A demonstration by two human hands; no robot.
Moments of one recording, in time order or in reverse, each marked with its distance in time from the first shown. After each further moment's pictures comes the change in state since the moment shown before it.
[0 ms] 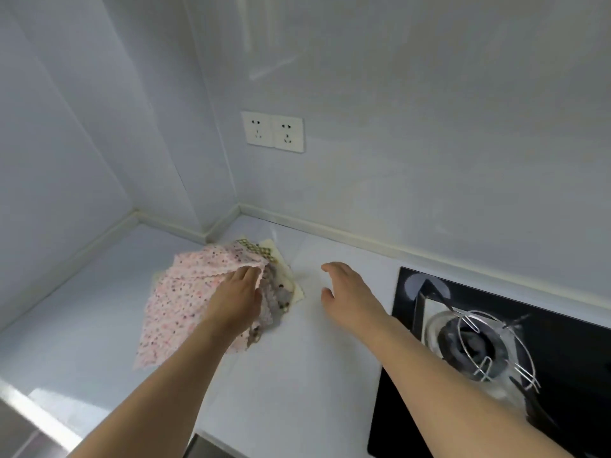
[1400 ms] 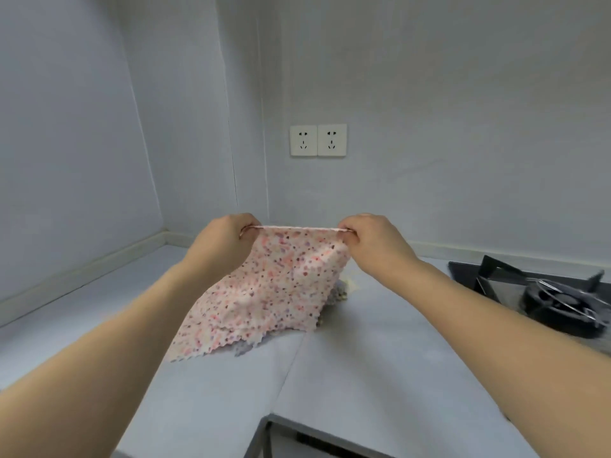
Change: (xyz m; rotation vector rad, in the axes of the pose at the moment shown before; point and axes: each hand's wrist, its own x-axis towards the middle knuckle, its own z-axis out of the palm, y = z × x) left_hand -0.036 -0.172 -0.007 -0.226 0.443 0.251; right_hand 0.009 -0.088 0.138 -0.164 0.609 -0.248
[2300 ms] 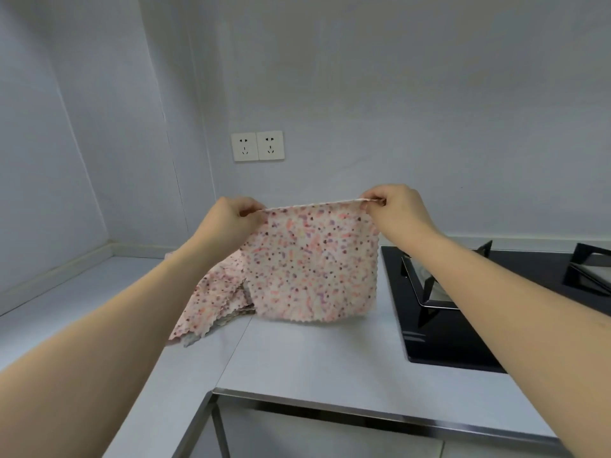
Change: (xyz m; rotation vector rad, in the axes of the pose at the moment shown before) left_hand -0.020 0.123 0.006 -0.417 -0.095 0.012; right_hand -0.075 0.060 -0.121 0.255 0.281 0.305
